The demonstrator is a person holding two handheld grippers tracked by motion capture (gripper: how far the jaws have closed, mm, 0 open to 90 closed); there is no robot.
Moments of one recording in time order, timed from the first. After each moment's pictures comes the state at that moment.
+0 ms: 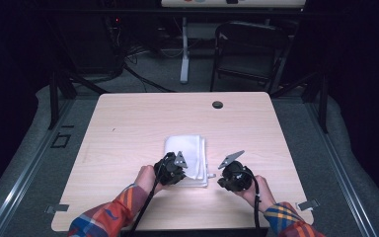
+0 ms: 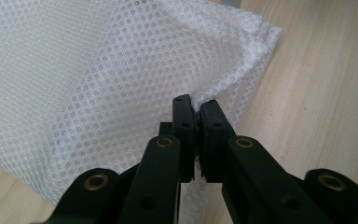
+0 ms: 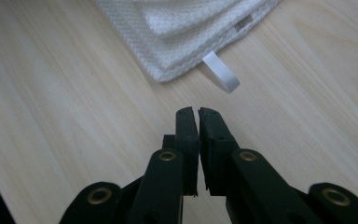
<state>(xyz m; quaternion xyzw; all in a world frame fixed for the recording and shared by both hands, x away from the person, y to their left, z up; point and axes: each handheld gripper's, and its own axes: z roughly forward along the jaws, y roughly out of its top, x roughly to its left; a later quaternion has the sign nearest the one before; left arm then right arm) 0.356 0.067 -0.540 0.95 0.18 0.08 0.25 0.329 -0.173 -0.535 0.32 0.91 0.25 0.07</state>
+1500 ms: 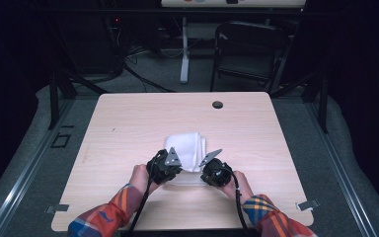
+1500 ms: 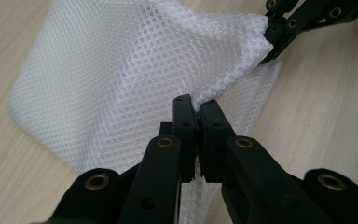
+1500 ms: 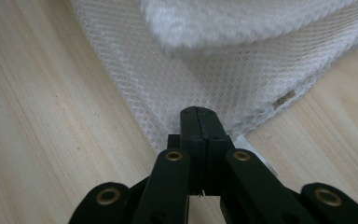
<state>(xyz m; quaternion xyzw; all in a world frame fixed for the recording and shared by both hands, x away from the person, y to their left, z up) 0.344 0.086 -0.518 0.92 0.20 0.15 0.31 0.352 -0.126 -0.558 0.29 0.92 0.26 0.09</state>
